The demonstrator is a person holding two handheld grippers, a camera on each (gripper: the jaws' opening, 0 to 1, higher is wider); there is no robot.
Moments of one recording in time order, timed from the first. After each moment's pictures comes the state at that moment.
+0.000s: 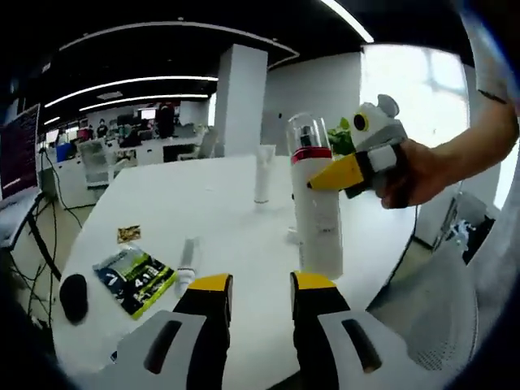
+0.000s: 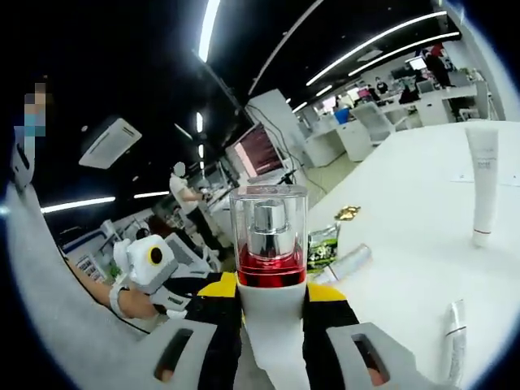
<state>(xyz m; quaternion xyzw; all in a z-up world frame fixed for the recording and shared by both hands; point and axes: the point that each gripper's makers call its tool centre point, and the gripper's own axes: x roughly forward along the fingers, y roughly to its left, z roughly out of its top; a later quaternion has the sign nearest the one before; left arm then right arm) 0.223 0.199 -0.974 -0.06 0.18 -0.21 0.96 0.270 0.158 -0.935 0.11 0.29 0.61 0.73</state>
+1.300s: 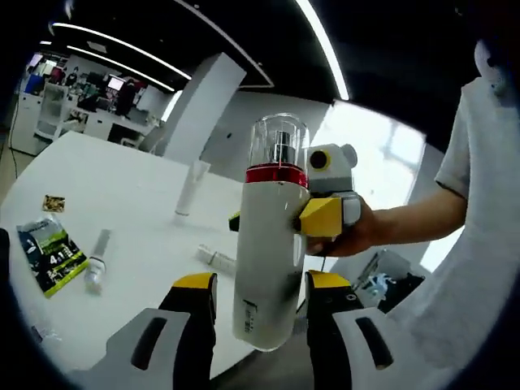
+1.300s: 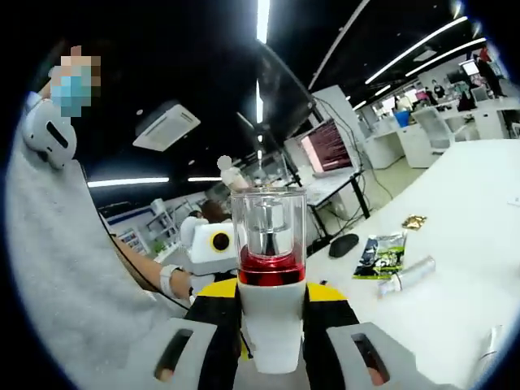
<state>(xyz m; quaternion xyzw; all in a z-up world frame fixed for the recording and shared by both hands) 0.194 0.149 -0.939 -0.21 0.15 -0.37 0.89 0.192 0.177 -0.900 0.10 0.25 0.74 0.62</state>
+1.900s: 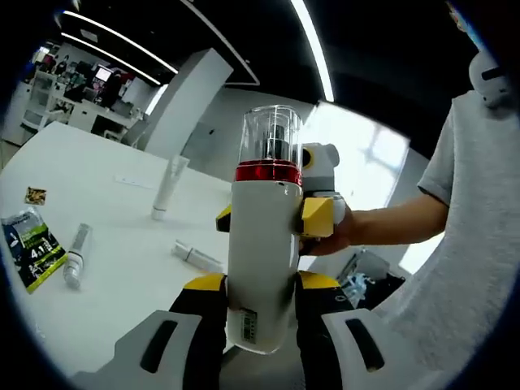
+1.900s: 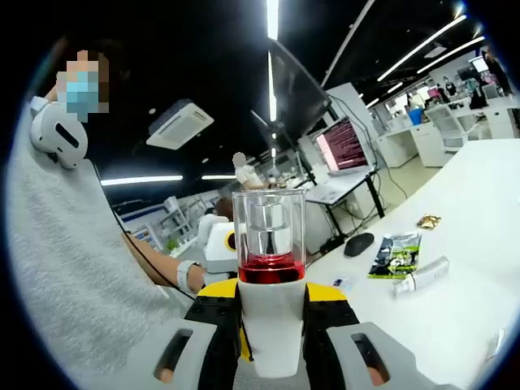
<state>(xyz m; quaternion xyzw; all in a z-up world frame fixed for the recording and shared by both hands) 0.181 0.135 -0.931 -0.23 0.16 -0.41 0.87 0.179 0.173 -0.892 0.11 0.24 0.76 0.60</state>
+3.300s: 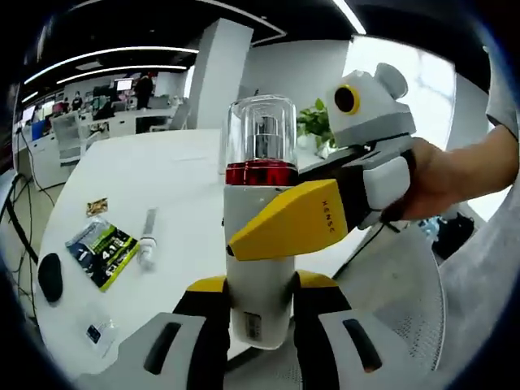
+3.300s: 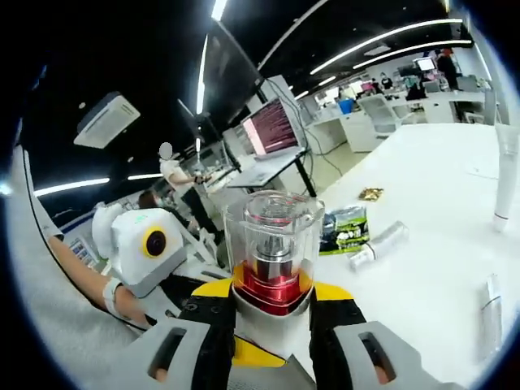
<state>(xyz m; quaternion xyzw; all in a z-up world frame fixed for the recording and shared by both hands) 0.187 0.176 -0.999 -0.02 0.27 -0.26 0.92 0.195 0.207 -0.960 0.05 0.31 0.60 0.74</state>
